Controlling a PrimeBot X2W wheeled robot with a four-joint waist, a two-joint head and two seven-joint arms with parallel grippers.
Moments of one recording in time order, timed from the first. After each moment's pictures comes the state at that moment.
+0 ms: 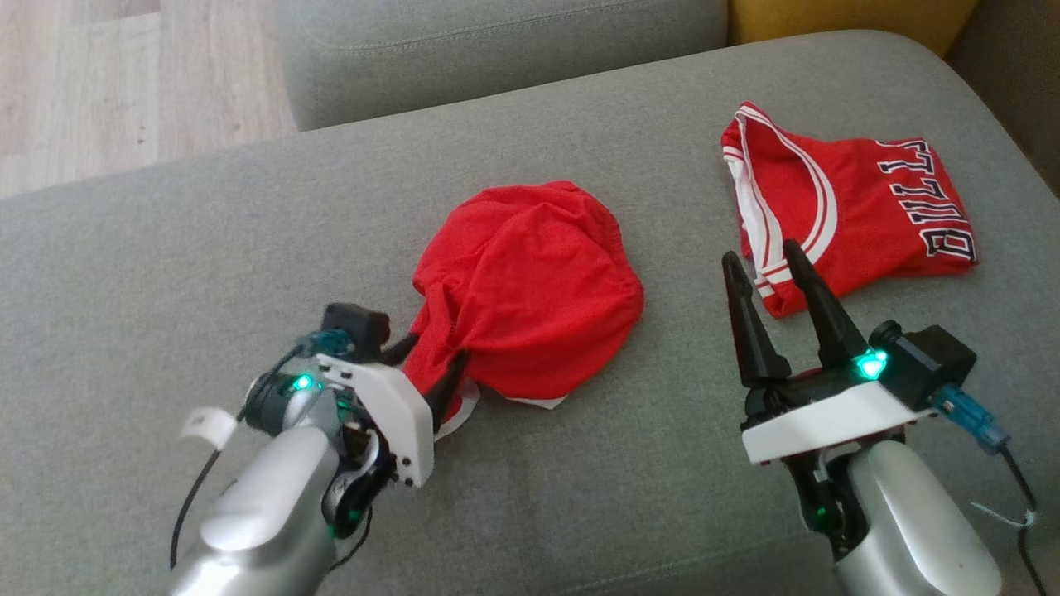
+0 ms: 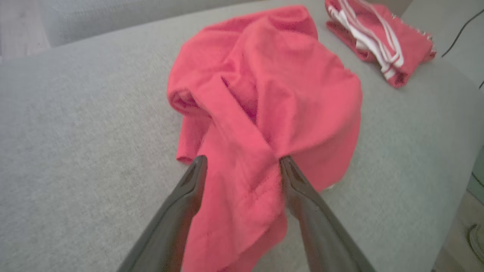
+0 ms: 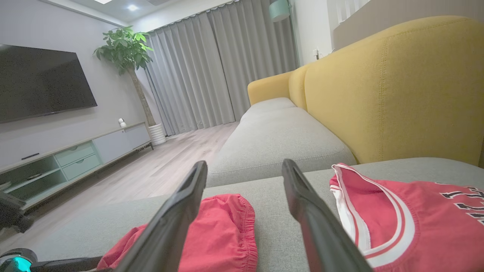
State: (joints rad) left arm -0.46 0.19 -0.68 0.62 -0.54 -0.08 0.09; right arm -0.21 -0.12 0.28 0.24 0.37 0.12 -0.24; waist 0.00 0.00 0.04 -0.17
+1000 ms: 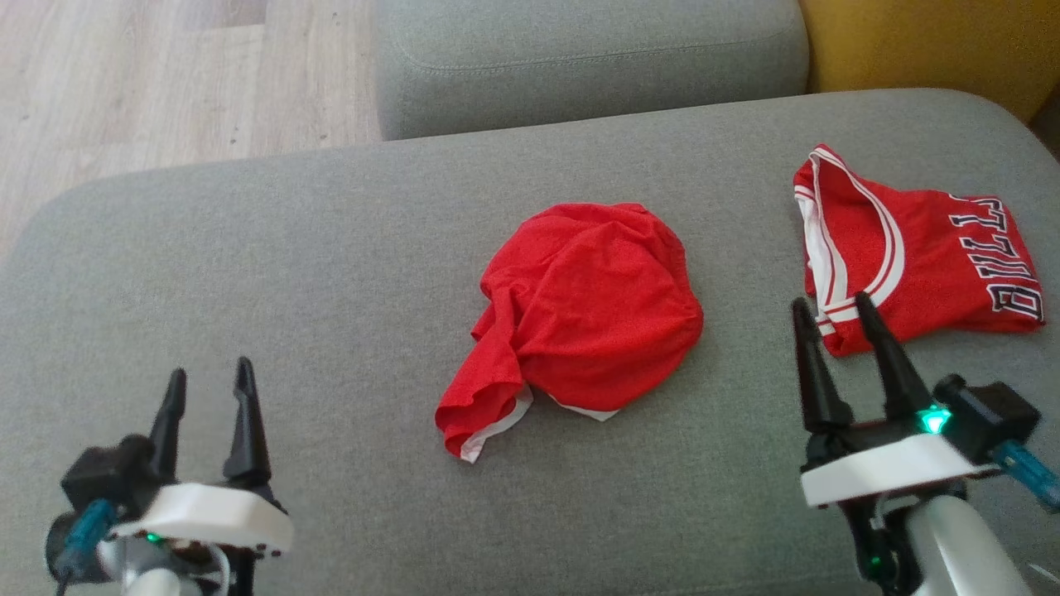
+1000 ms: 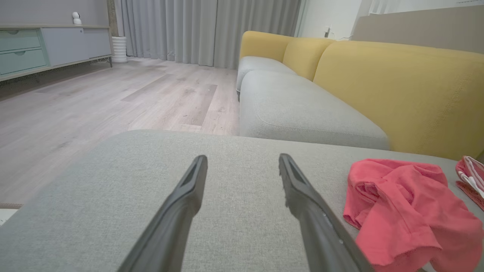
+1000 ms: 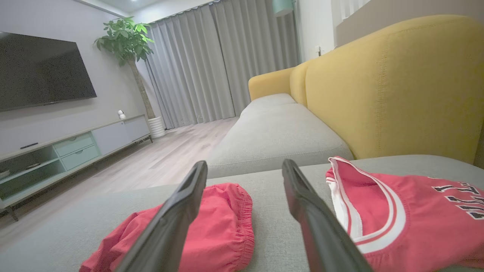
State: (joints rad) left arm 0.04 0.30 -0.24 0.08 -0.47 0.21 -0.25; right arm -0.07 -0.14 0.17 0.19 0.34 0.12 -0.23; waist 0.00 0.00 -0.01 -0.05
